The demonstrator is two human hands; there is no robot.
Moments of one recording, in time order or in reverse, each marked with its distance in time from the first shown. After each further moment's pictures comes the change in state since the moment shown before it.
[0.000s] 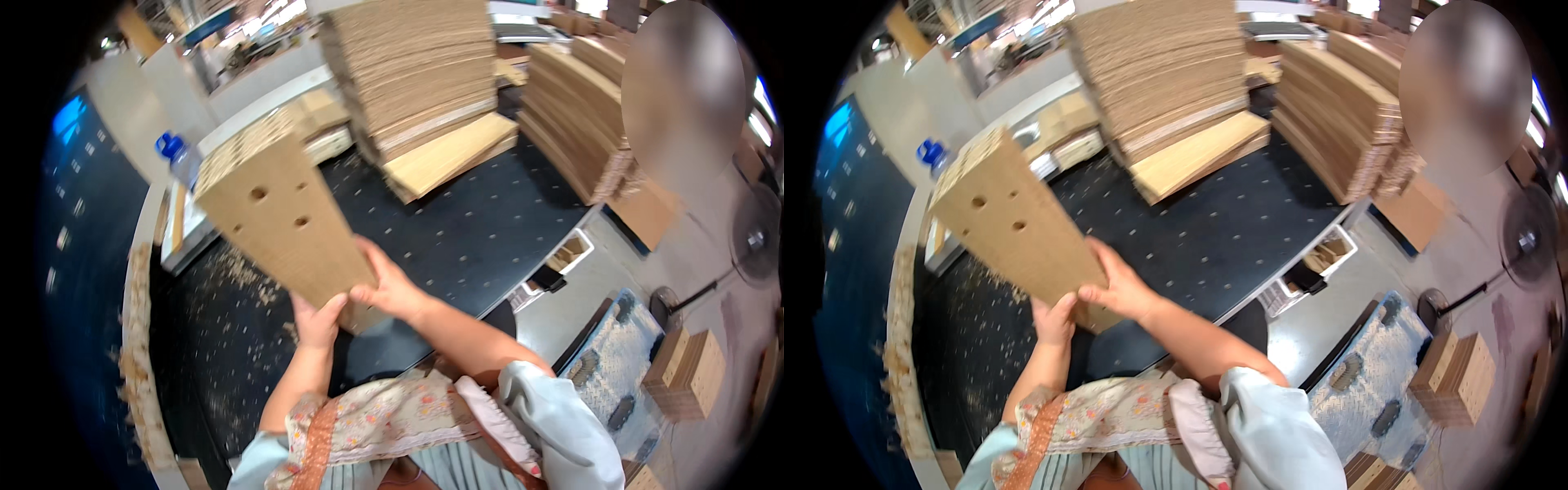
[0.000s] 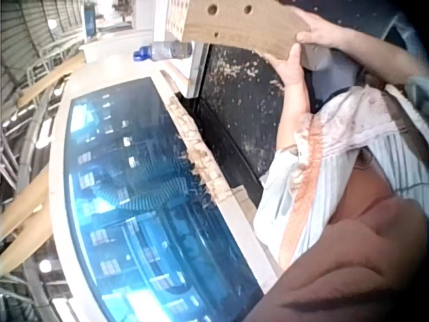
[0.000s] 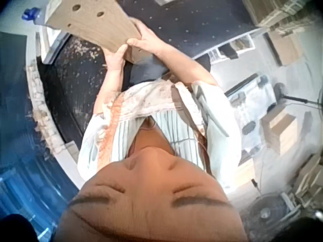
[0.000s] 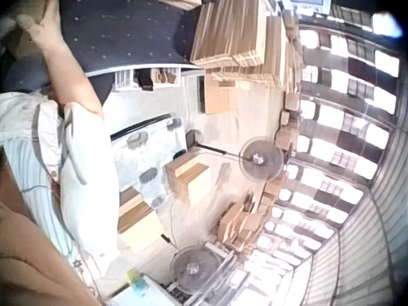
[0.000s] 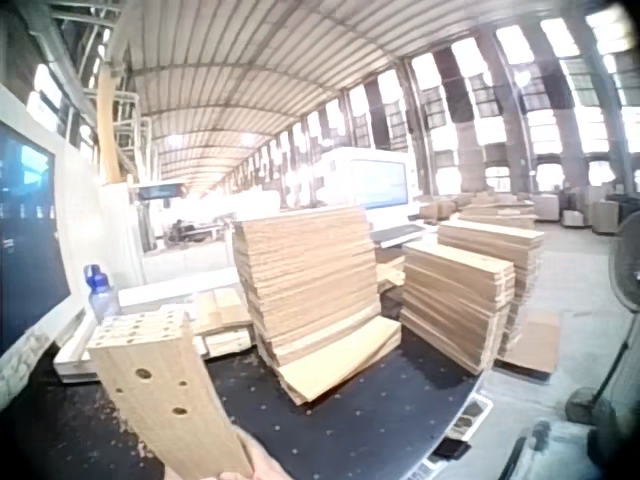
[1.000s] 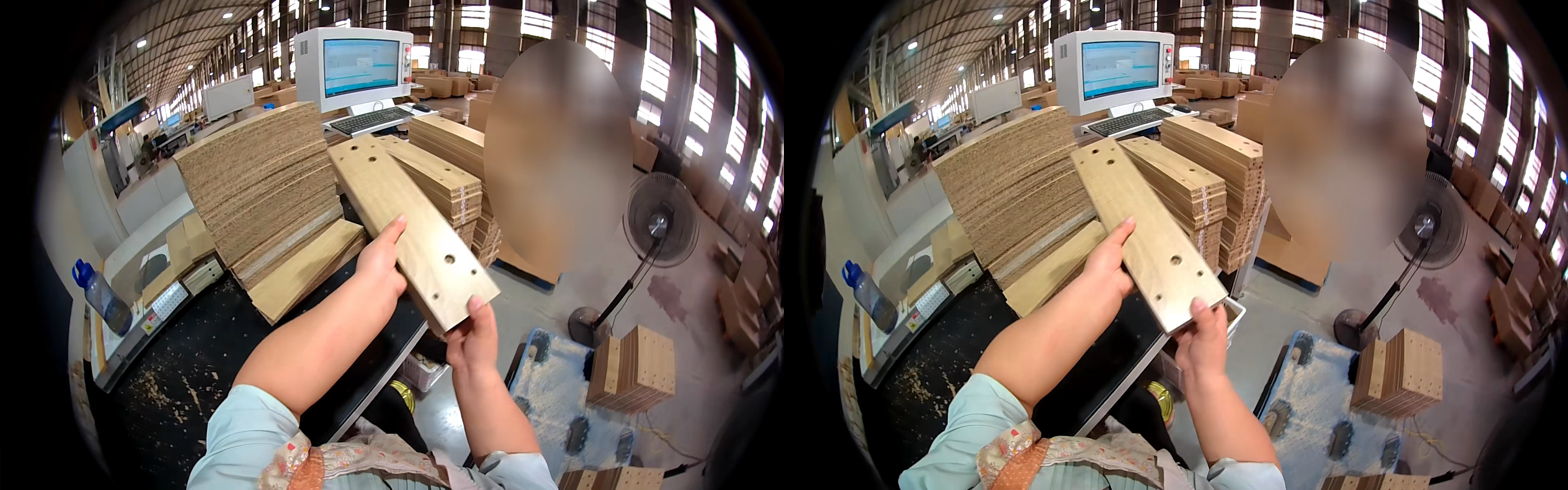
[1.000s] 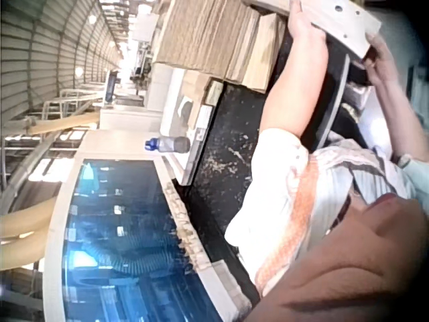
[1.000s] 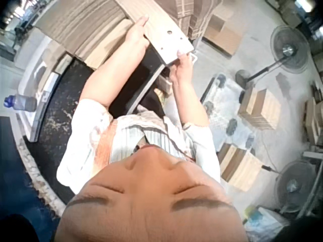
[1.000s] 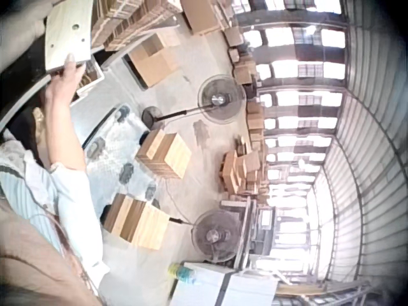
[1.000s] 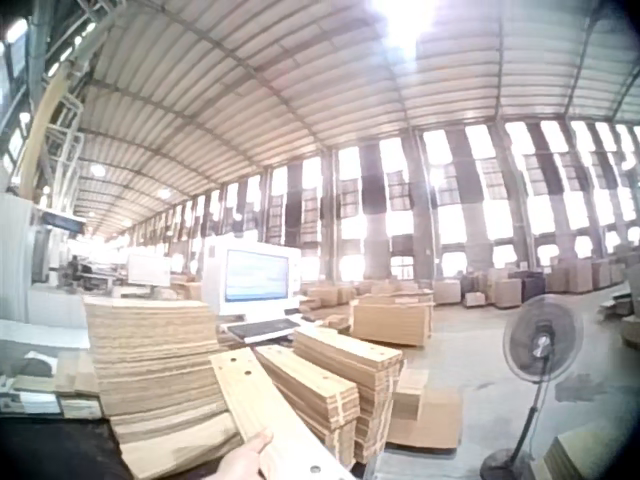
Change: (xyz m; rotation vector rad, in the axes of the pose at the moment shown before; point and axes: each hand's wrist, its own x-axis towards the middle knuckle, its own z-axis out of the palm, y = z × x) left_hand 0.112 0.022 0.430 -0.626 -0.254 -0.948; right_hand -0.112 -0.210 -0.231 0.324 1.059 -0.200
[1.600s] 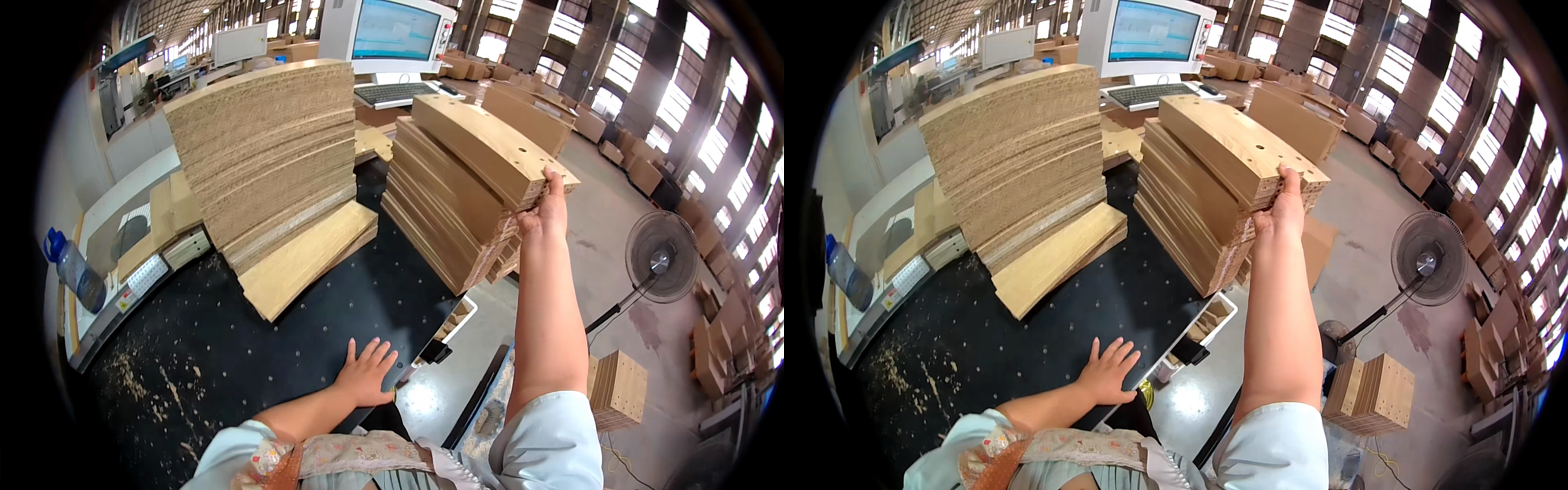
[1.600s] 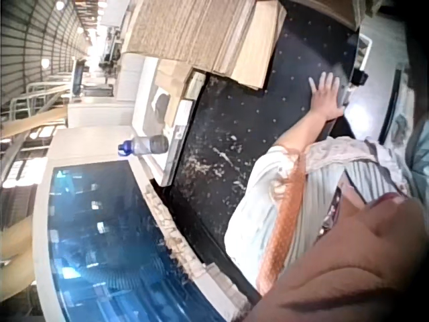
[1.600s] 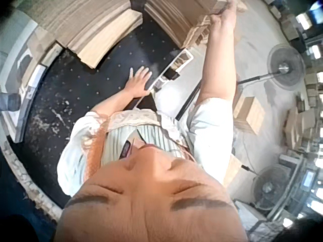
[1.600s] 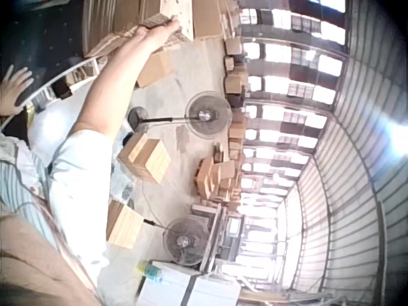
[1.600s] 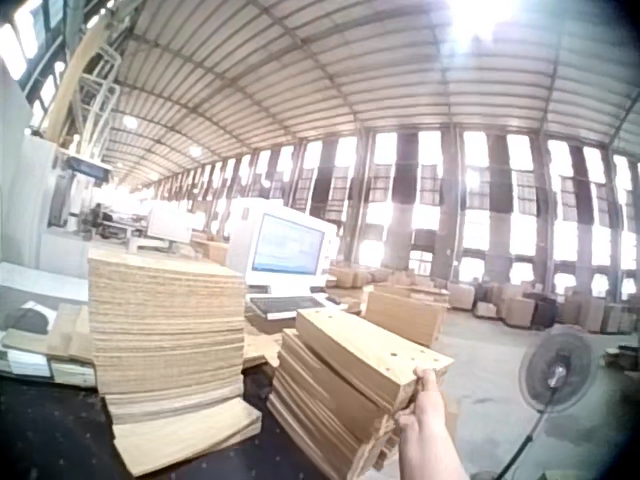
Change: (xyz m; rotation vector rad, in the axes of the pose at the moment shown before) left_hand -0.020 -0.064 -0.235 2.255 -0.478 0.437; right_hand 0.246 -0.056 0.068 0.027 0.123 -0.052
